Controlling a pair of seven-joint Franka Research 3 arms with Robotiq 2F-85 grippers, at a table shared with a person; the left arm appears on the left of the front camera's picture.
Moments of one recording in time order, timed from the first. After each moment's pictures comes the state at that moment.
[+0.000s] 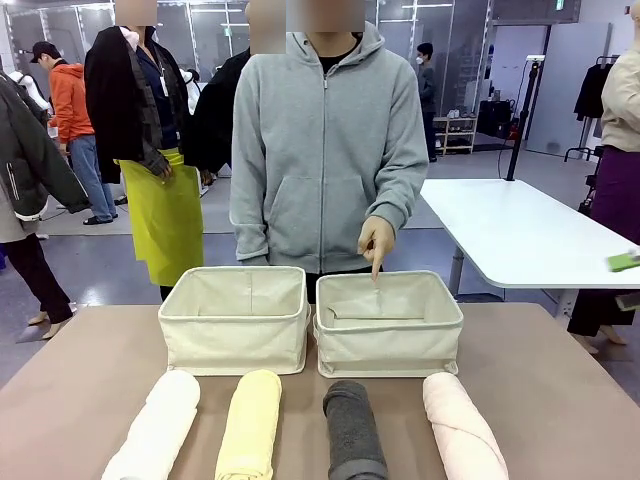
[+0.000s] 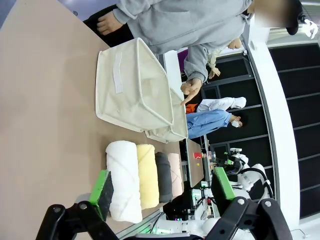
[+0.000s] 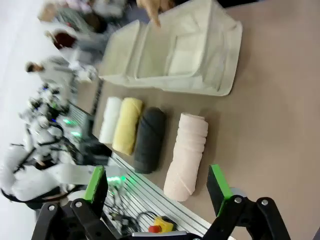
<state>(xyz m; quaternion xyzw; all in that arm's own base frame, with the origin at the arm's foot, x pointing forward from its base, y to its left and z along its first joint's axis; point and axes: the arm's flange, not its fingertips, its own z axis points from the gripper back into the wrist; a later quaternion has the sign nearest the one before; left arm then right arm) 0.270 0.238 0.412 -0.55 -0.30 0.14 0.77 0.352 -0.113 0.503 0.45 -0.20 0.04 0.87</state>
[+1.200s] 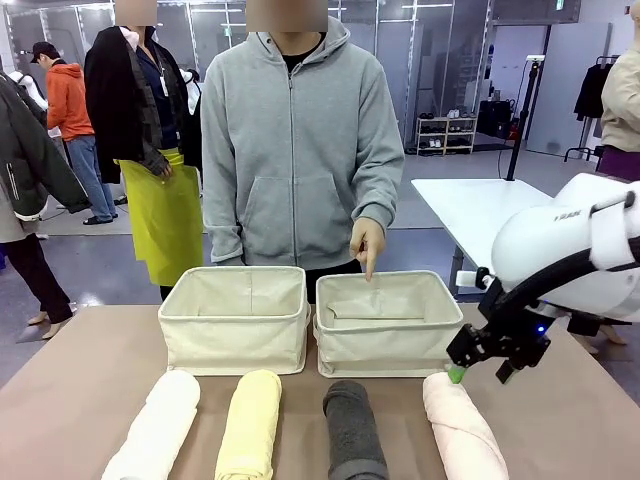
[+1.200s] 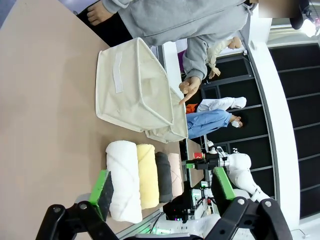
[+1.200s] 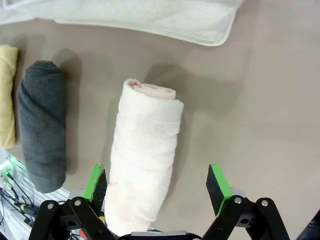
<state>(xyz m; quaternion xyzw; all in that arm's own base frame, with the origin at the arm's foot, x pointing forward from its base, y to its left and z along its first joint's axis) 0.270 0.238 0.412 -0.55 -0.30 0.14 0.77 0.387 0.116 0.390 0.13 -0.06 0.11 0.98</state>
